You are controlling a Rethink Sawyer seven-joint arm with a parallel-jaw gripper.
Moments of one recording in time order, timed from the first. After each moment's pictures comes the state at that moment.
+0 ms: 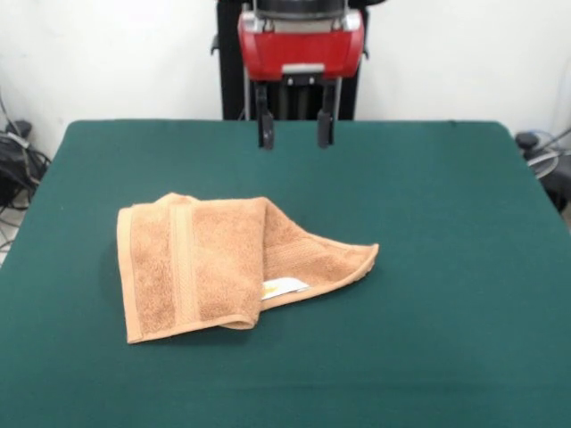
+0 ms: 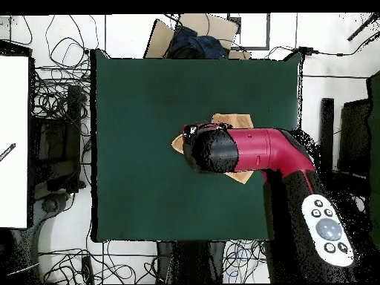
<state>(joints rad) -0.60 -0.88 0.48 1.76 -0.38 0.60 1.70</state>
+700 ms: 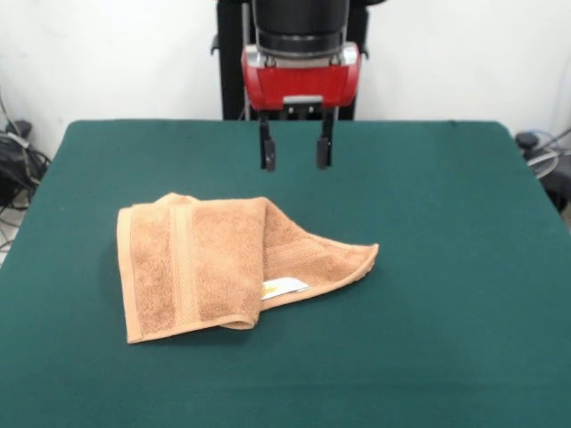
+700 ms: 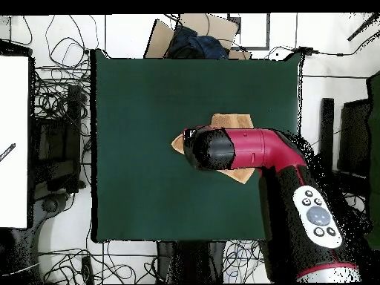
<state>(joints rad) -0.57 -0.79 0.43 1.73 -0.39 0.60 1.70</state>
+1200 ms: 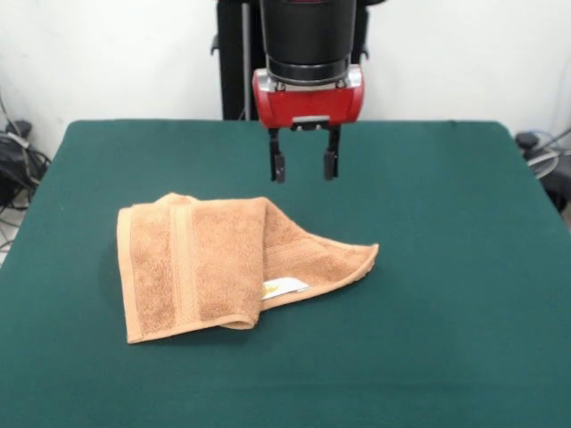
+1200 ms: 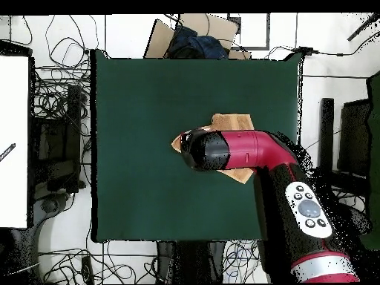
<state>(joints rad) -0.55 -0.75 0.41 1.73 -0.39 0.60 1.70</state>
